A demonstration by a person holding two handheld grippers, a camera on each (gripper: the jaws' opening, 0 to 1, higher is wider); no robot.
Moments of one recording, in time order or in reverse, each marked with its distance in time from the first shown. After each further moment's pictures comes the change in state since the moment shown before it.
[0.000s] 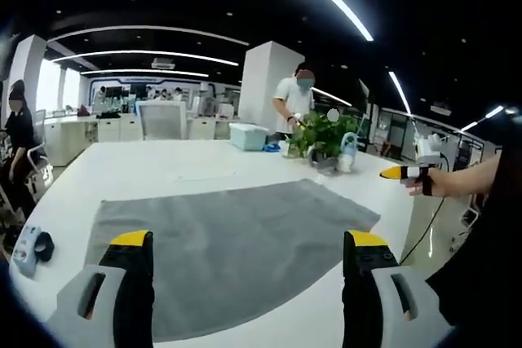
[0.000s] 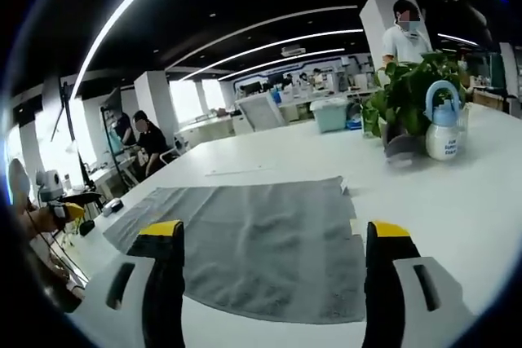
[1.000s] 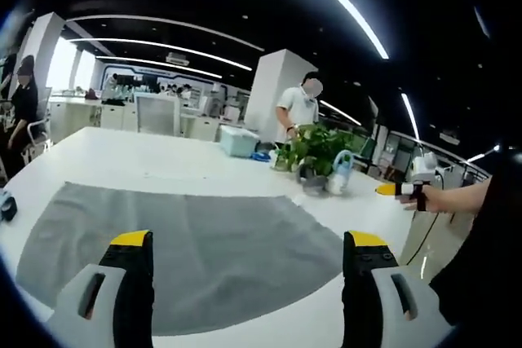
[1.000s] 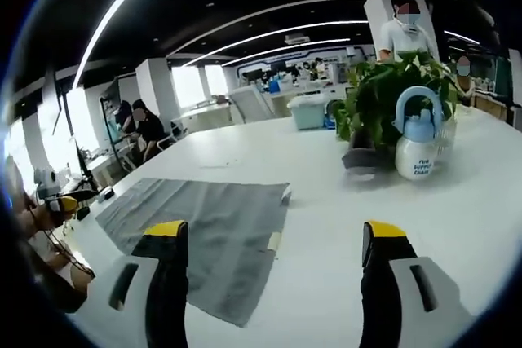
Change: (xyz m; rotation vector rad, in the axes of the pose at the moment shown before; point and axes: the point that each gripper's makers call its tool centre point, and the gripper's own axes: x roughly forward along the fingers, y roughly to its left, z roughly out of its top) left arm 0.069 -0.117 0.012 -0.128 -0.036 0.043; right arm -0.012 -0.135 0.043 -0.061 0.085 0.047
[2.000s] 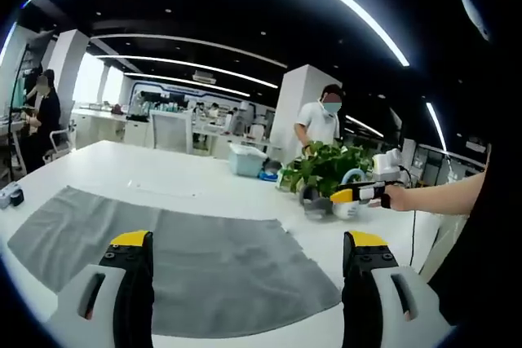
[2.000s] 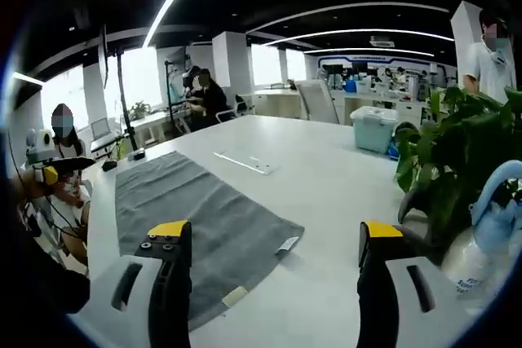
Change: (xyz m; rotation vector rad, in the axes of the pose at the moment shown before) left arm 0.044 -0.113 0.024 -0.003 -0.094 0.152; right arm 0.129 0.008 0.053 -0.288 0.076 0.401
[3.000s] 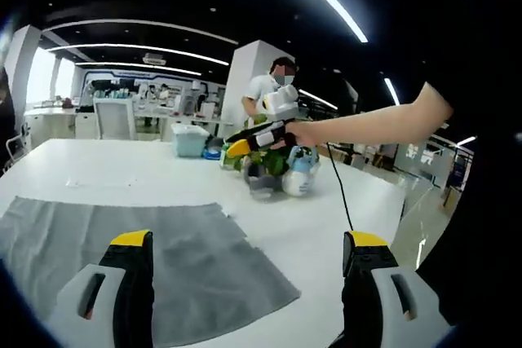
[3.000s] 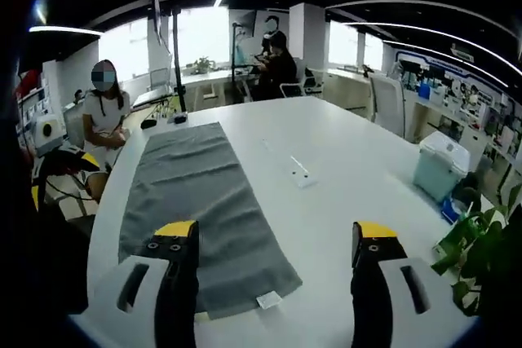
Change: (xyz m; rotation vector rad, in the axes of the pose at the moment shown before) left arm 0.043 -0.087 -0.032 0.077 0.148 -0.238; right arm 0.083 0.000 0.051 -0.266 0.174 0.313
